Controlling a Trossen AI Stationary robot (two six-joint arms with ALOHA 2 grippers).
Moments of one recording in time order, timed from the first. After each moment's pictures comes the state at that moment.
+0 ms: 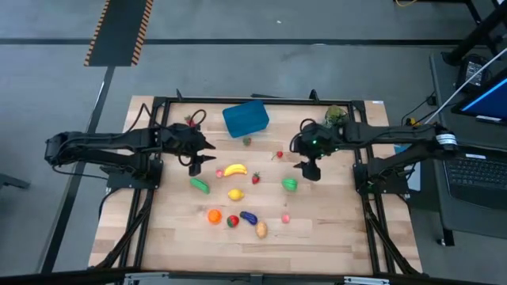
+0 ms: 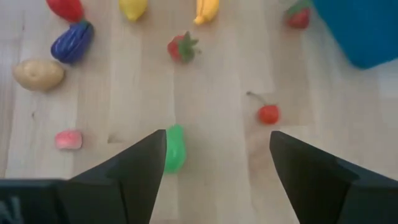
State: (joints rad) left arm 0.19 0.87 0.59 -0.36 0.02 0.04; right arm -0.09 1.27 1.01 -0.72 -0.06 0.01
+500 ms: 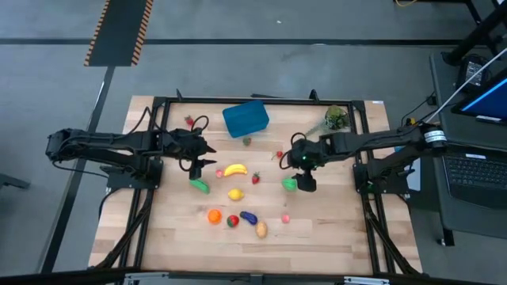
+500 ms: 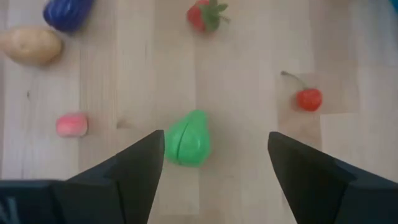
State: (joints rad) left arm 0.11 0.88 0.59 -0.36 -0.05 0.04; right arm 0.03 1.39 1.01 -0.71 -0.02 0.08
